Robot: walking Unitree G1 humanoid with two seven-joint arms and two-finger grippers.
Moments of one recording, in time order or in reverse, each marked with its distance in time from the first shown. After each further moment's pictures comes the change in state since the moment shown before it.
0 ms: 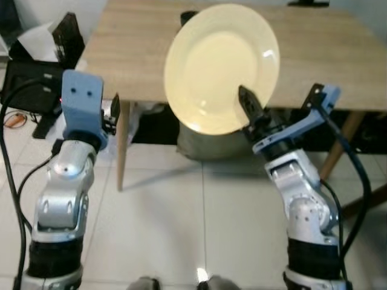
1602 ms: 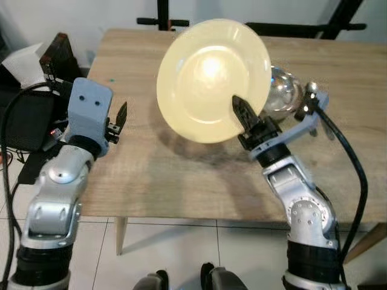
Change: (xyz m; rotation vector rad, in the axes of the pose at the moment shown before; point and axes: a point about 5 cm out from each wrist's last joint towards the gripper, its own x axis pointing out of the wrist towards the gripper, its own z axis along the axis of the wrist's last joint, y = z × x) left arm -0.009 0.006 0.008 0.123 -0.042 -0.240; right arm -0.015 -0.015 -0.016 0.151 0.095 -0.068
